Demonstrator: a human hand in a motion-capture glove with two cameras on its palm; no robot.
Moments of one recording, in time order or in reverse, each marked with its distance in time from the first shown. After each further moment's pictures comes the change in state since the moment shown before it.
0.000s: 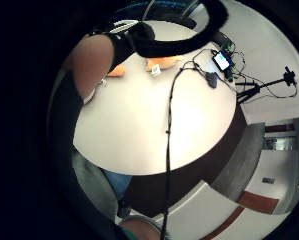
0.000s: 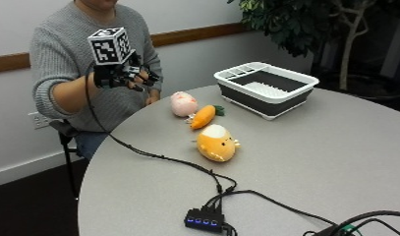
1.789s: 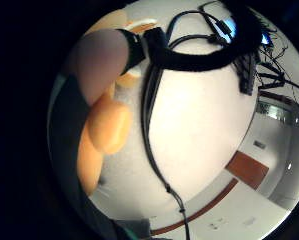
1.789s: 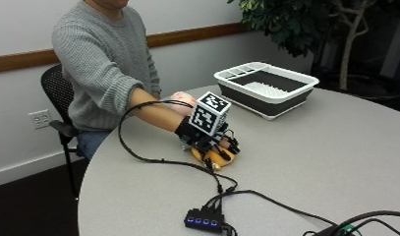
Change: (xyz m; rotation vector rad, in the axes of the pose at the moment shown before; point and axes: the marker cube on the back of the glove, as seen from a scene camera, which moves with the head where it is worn) arm 0.088 -0.257 0.178 -0.364 0.081 0.407
